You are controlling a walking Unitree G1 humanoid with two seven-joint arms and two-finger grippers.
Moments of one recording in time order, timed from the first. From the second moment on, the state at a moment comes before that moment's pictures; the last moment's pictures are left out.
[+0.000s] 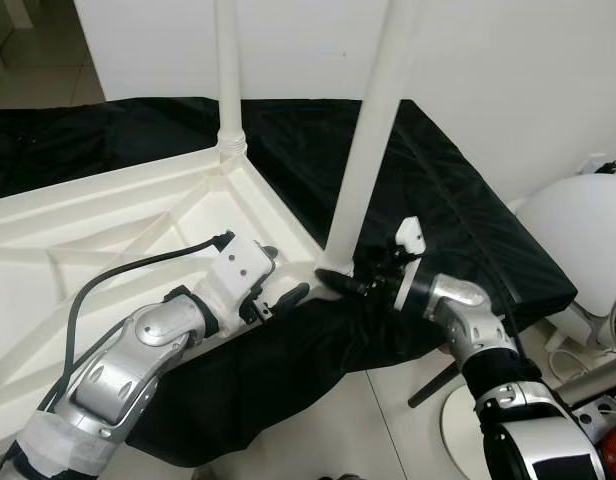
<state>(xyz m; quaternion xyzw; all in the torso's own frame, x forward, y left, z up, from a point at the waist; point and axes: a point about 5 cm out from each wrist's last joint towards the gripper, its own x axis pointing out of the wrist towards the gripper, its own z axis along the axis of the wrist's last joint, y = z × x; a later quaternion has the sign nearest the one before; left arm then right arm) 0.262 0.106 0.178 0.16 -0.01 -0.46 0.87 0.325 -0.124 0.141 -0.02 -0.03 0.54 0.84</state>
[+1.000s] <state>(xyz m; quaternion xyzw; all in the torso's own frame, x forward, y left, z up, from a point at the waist) 0.256 0.103 0.171 0.15 -0.01 -0.46 0.87 0.315 -0.109 0.147 0.02 -0.09 0.41 0.91</state>
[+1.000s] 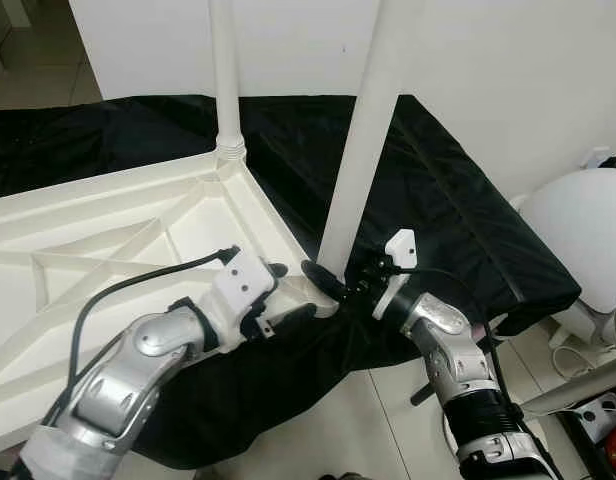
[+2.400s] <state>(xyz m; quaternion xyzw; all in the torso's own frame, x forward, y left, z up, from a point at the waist) 0.309 0.080 0.176 0.07 -0.02 -0.36 0.93 0.311 -0.092 0.147 0.03 -0.10 0.14 0.98</state>
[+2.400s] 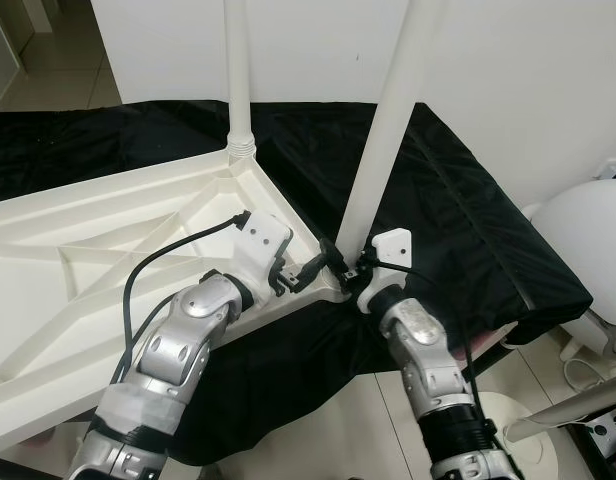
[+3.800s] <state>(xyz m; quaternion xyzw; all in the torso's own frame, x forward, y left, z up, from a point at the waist) 0.249 0.098 0.179 0.08 -0.03 -0.52 0.85 0.321 -0.125 0.154 -0.07 -0.07 0.28 0.95</state>
